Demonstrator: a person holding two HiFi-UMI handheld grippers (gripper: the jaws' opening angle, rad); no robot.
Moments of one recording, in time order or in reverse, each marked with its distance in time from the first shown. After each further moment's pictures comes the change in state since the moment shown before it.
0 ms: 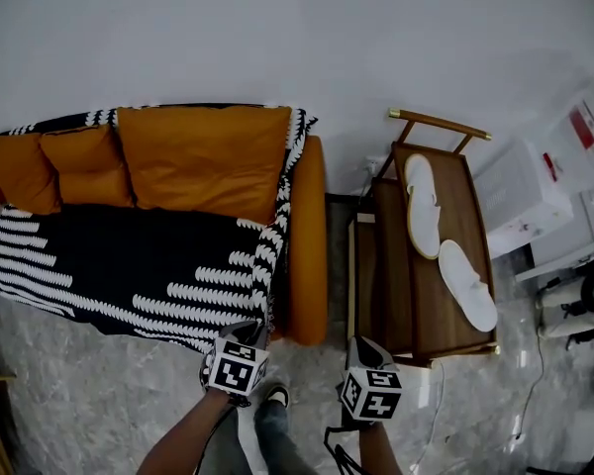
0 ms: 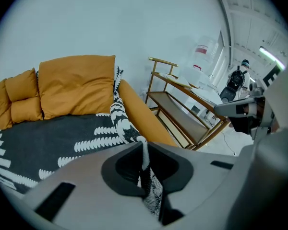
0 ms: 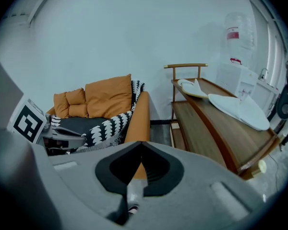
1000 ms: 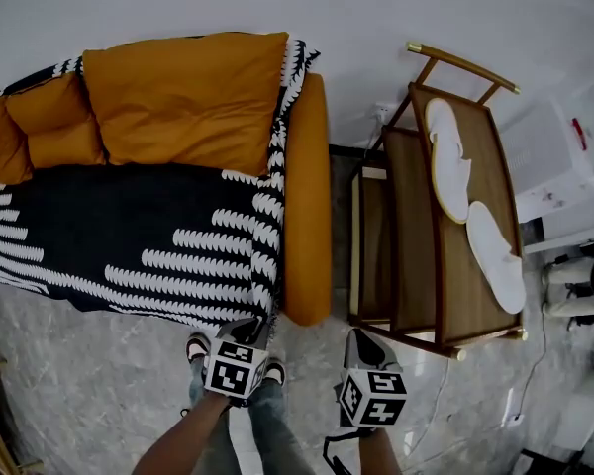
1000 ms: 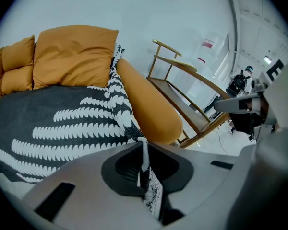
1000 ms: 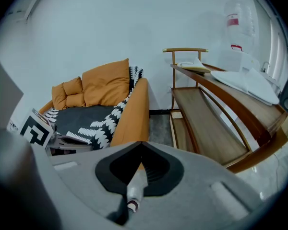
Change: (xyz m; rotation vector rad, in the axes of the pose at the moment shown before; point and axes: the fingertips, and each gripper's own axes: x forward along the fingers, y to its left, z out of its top) left arm 0.080 -0.020 -0.096 -0.108 0.082 -0.071; right arm 0.051 -0.015 -0.077 0.005 0.073 0.001
